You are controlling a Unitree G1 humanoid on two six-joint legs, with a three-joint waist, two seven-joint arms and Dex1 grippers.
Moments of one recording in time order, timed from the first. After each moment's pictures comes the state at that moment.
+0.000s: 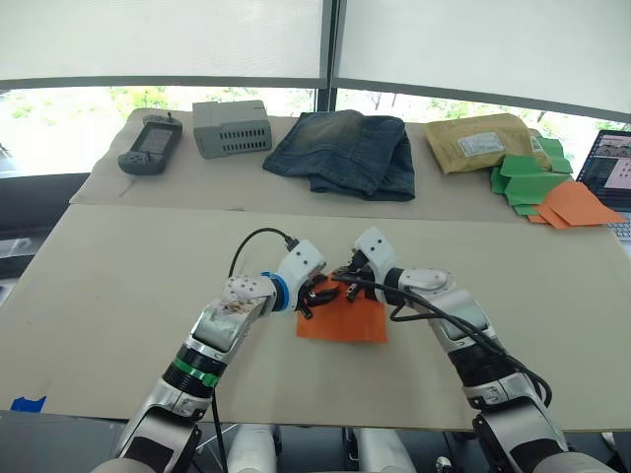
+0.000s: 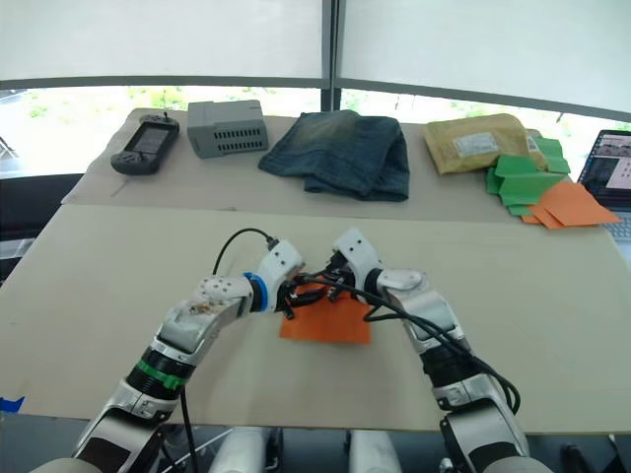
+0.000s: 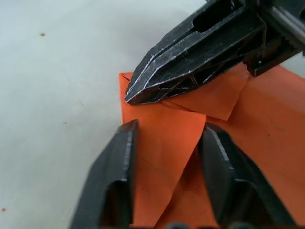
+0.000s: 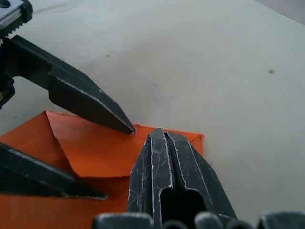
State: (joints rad) left arm -0.50 0.31 -0.28 -0.07 -0.19 0.76 -0.69; right arm -0.55 -0.32 0.25 0.09 0.12 0.62 0.68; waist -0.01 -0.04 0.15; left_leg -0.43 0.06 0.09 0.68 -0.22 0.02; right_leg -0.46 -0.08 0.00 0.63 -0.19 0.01
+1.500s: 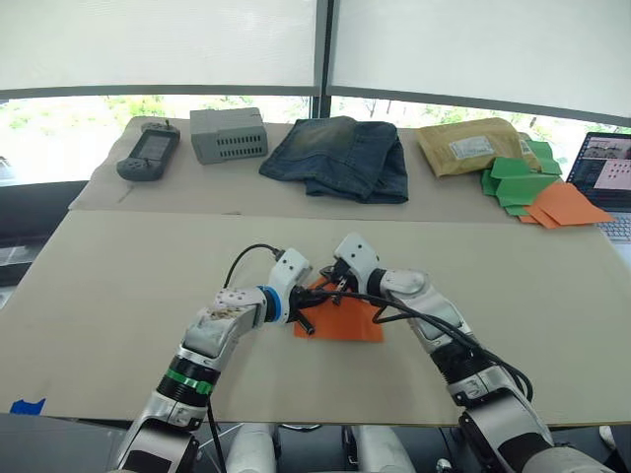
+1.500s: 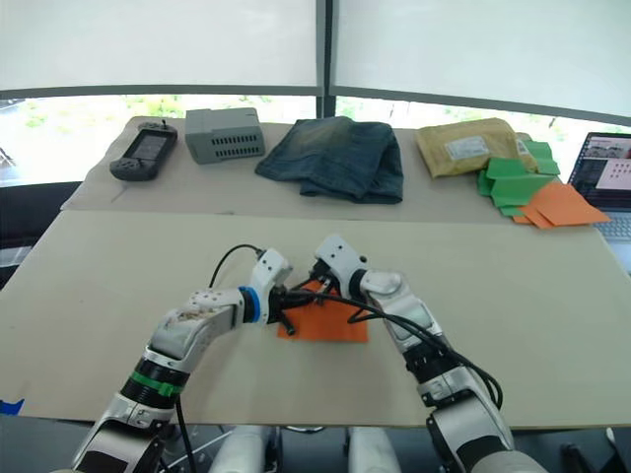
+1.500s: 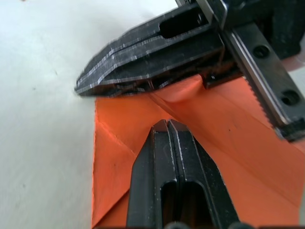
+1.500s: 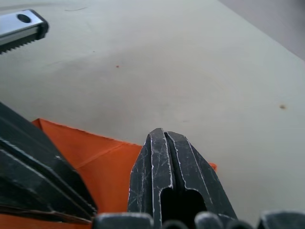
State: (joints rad) left arm -0.42 0.31 -0.23 -0.02 -0.28 0.75 -0.70; right arm -0.58 -0.28 0.31 0.27 0.00 0.37 0.63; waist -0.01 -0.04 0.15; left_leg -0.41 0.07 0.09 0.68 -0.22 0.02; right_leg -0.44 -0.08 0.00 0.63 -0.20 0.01
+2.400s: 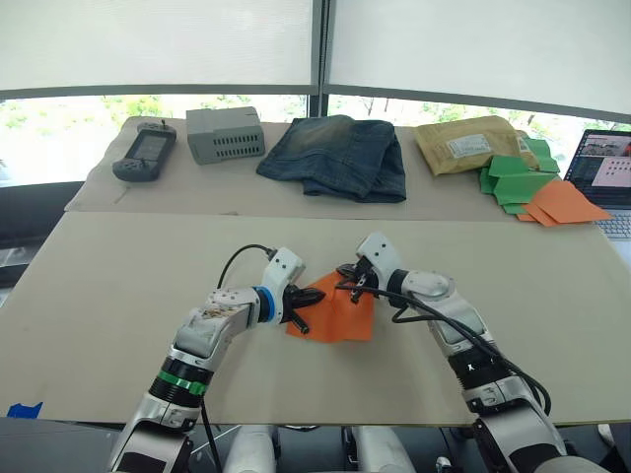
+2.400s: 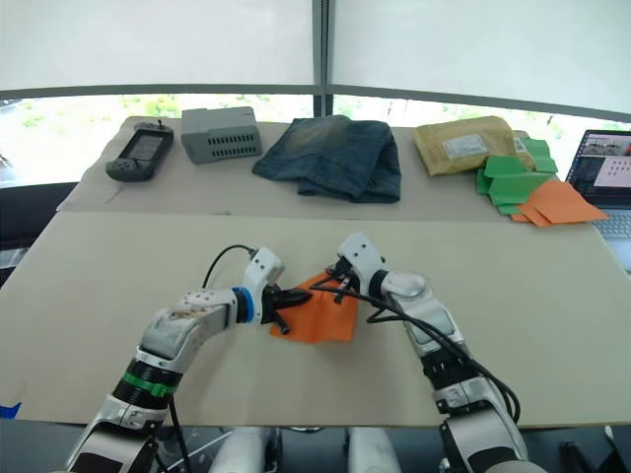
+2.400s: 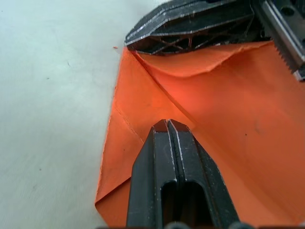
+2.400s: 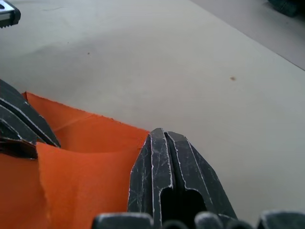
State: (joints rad) left arm -0.42 0.33 -0.21 -0.03 -0.31 0.76 -0.69; right arm -0.52 -0.31 0.23 0.21 0.02 0.35 0.69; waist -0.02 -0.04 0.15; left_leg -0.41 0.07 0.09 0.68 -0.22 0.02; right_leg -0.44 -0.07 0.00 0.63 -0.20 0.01
